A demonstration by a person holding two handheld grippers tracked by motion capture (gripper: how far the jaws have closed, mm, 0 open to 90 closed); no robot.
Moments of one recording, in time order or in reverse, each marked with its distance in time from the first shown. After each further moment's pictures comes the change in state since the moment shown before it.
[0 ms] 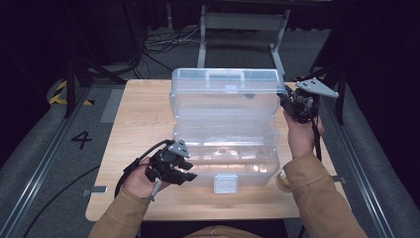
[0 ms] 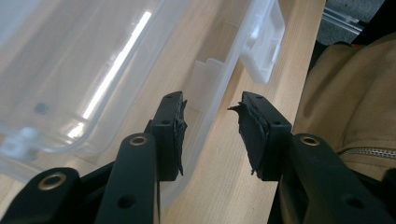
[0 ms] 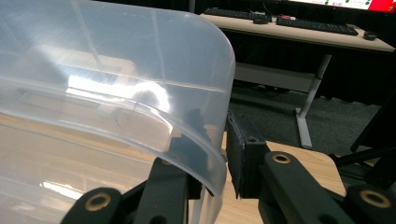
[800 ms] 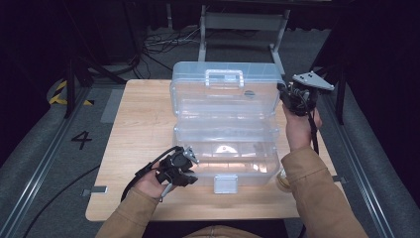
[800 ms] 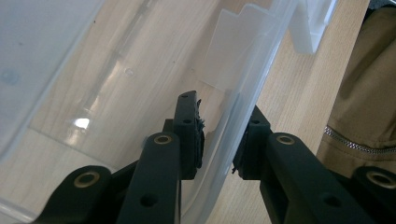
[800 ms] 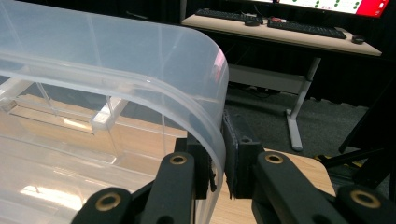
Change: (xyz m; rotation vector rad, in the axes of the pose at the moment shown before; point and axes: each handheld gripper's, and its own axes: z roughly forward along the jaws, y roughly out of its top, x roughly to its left) left arm 0.004 -0.003 0.036 0.135 0.043 -0.028; right arm -0.002 0.009 0.017 0.001 -0.039 -0.013
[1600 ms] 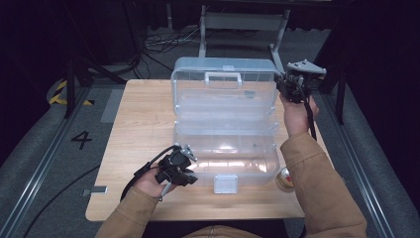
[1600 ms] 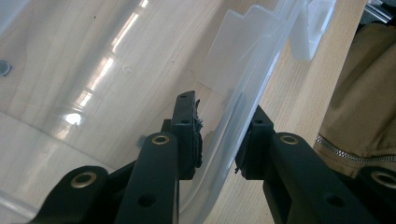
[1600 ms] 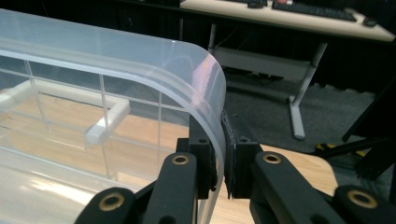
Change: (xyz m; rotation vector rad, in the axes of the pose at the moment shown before) left arm 0.002 -0.004 0.000 -0.037 -0.020 -0.049; right arm -0.011 0.015 0.039 0.079 0.014 0.015
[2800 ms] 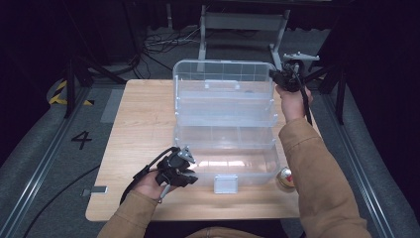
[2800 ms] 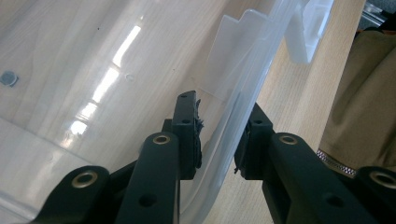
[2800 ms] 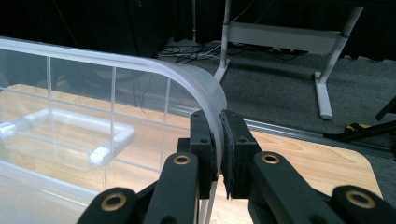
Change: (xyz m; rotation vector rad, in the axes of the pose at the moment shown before) left arm -0.001 -0.004 0.000 -0.044 0.003 0.020; right arm -0.020 0.006 0.053 0.094 0.072 0.061
